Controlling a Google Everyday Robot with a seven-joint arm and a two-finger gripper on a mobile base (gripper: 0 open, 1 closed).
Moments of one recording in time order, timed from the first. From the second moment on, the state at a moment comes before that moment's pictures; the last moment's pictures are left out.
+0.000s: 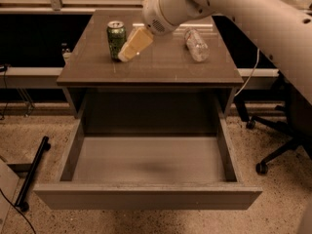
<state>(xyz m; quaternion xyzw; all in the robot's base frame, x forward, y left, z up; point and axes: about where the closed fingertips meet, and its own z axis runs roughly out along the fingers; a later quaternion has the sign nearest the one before) 0.696 0.044 0.972 -0.57 0.68 0.10 0.46</state>
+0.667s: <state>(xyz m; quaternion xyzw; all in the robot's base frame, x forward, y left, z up) 0.748 0.075 0.936 -0.55 0.69 0.13 0.44</state>
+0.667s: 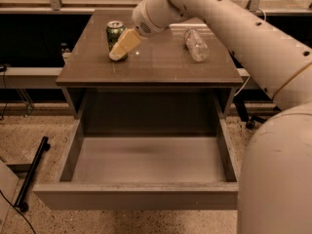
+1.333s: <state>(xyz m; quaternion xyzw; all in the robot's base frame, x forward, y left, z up) 0.770 0.089 0.918 -0.55 0.70 0.14 0.43</state>
